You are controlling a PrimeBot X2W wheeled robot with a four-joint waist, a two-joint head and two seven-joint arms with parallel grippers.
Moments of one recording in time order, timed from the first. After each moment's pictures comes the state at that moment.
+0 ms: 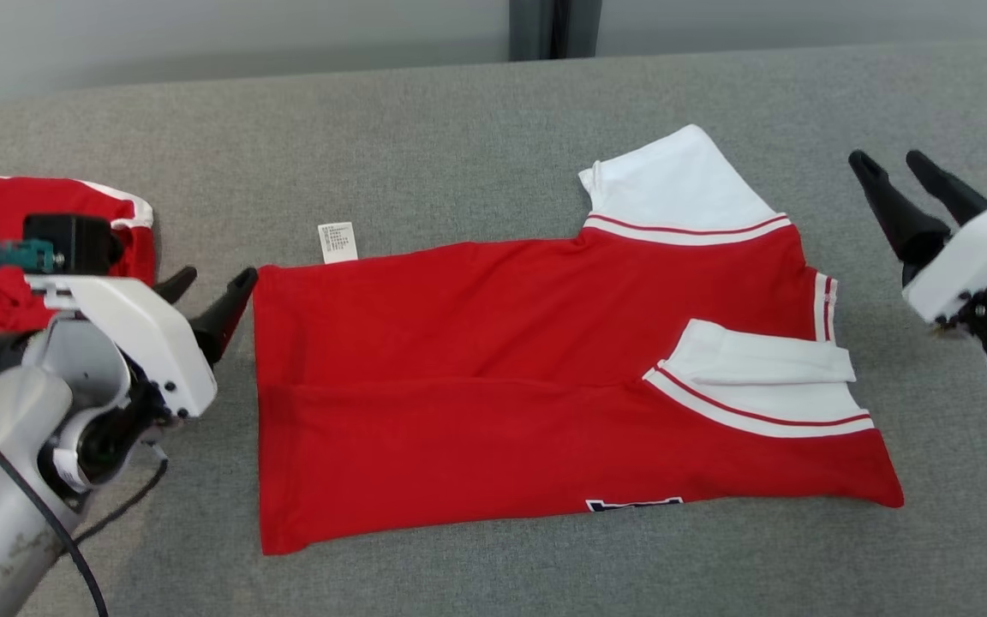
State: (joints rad) left arm -0.67 0.65 -0.81 0.28 -1.20 0.13 0.20; right arm -0.65 -0.44 0.32 0.39 0.85 0.13 0.21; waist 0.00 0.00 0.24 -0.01
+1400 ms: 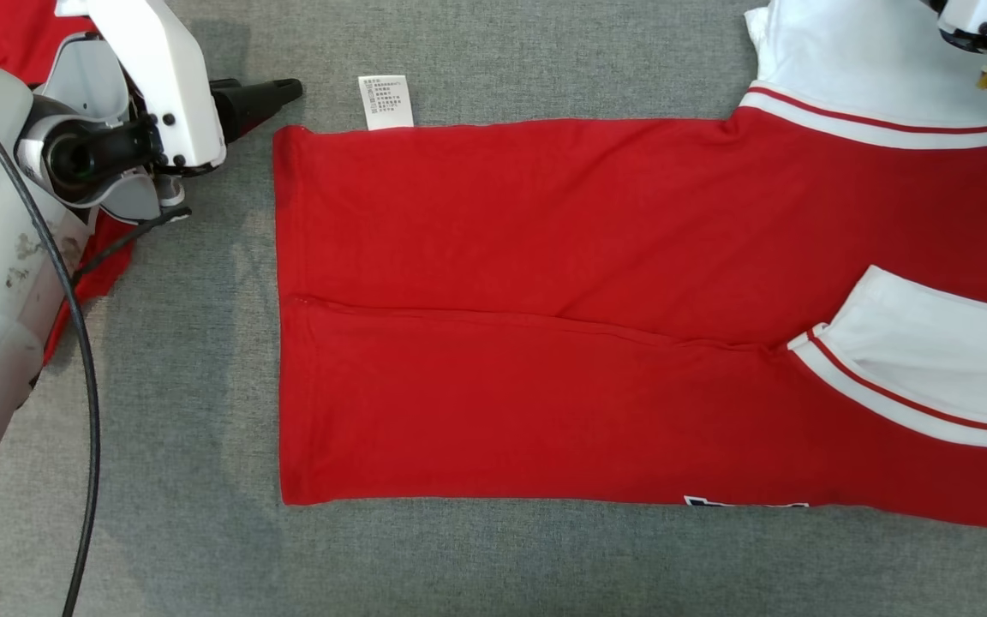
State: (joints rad) left arm -1.25 0.38 -0.87 0.85 -1.29 -0.11 0.67; right arm -1.41 -0.32 0.52 1.08 0.86 0.13 0.60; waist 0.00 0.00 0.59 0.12
